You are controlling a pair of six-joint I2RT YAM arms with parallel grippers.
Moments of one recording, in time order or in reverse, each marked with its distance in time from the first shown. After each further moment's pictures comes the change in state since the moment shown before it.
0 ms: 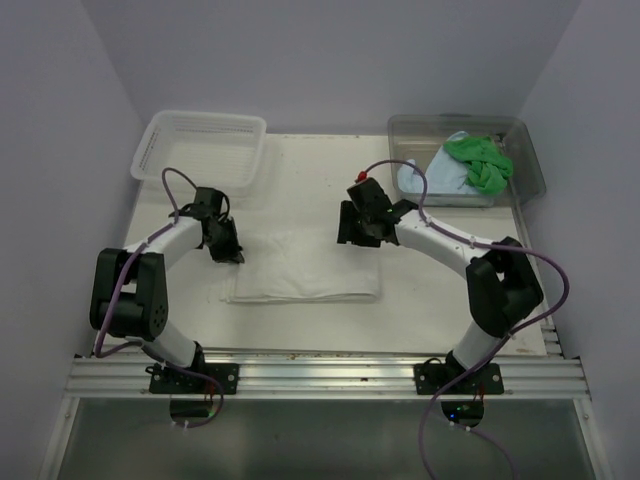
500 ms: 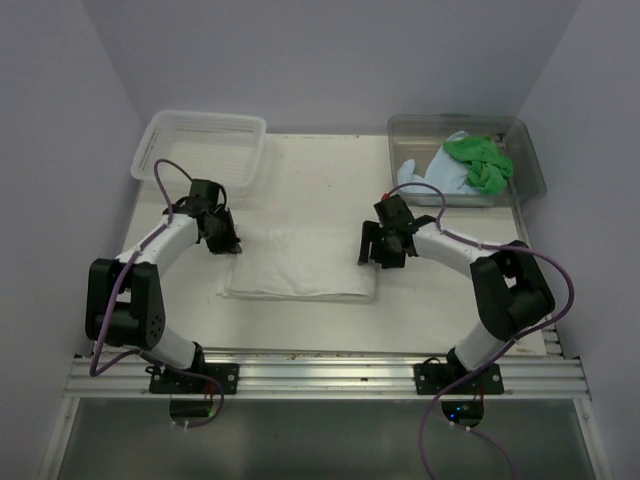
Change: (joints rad) left arm 0.000 -0.059 0.055 -0.041 -0.027 -0.018; right arm -0.151 -0.058 -0.235 0.027 -0.100 -0.065
